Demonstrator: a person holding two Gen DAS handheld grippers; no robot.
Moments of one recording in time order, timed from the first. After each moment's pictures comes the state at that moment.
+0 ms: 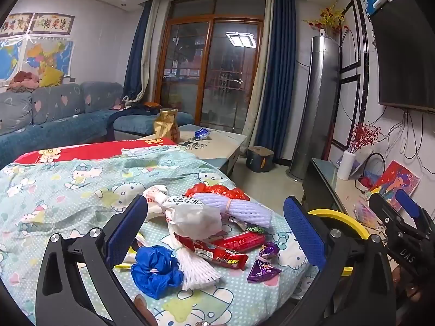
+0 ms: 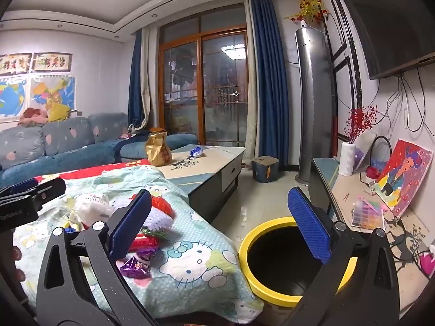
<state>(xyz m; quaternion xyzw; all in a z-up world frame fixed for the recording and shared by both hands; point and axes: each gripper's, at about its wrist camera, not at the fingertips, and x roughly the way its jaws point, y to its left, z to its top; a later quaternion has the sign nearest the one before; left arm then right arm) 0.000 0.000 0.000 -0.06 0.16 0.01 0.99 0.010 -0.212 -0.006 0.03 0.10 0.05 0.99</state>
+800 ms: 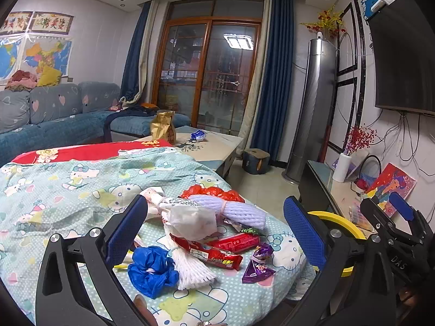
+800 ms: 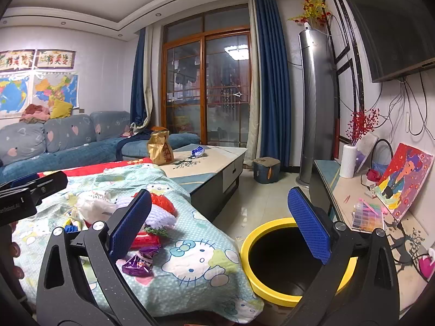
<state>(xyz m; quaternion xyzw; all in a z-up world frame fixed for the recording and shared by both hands) -0.008 -0.002 0.007 -0.07 0.15 0.00 0.99 0.009 -0.209 -0.007 0.02 0.10 0.05 0.99</state>
